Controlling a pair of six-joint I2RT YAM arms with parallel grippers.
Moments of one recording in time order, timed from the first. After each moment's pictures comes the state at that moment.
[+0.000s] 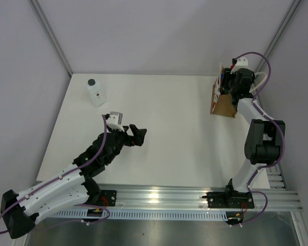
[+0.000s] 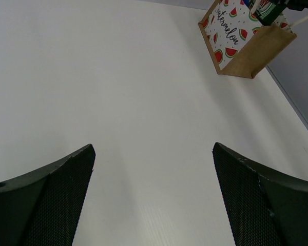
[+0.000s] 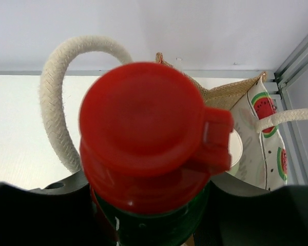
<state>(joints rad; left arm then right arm) -0.84 0.74 0.53 0.03 -0.38 -0.44 -0.05 1.79 1.32 0.24 -0.04 -0.03</state>
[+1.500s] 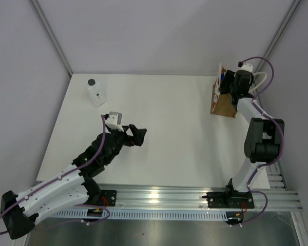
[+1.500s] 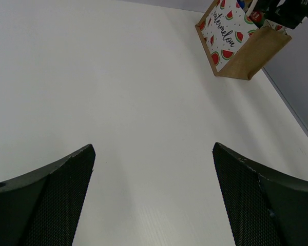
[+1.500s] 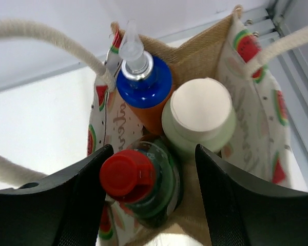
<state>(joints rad) -0.84 0.73 0.53 0.03 -0.38 -0.45 -0.05 1.82 1.32 0.15 0.09 0.19</state>
